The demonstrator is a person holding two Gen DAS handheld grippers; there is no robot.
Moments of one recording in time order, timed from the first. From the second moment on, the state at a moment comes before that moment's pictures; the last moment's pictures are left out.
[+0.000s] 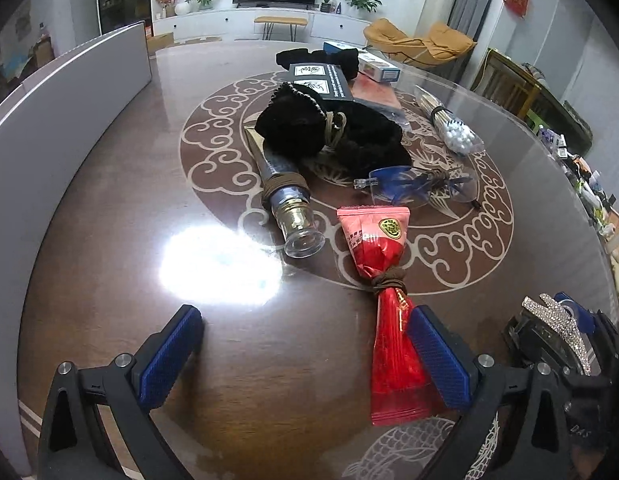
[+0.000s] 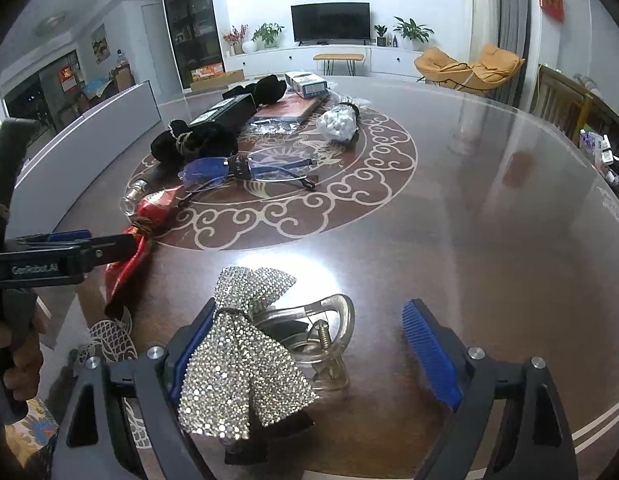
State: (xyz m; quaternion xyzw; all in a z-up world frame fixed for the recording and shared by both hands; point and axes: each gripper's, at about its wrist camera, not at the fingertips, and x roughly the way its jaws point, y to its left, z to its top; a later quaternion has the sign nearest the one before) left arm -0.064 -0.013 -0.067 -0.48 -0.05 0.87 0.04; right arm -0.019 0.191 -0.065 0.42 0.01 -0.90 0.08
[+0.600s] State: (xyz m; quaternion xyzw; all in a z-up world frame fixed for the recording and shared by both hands) left arm -0.061 0.004 -0.070 -0.47 -0.01 0.88 0.05; right arm -0.024 0.187 -0.070 0.44 0.03 -0.90 0.07
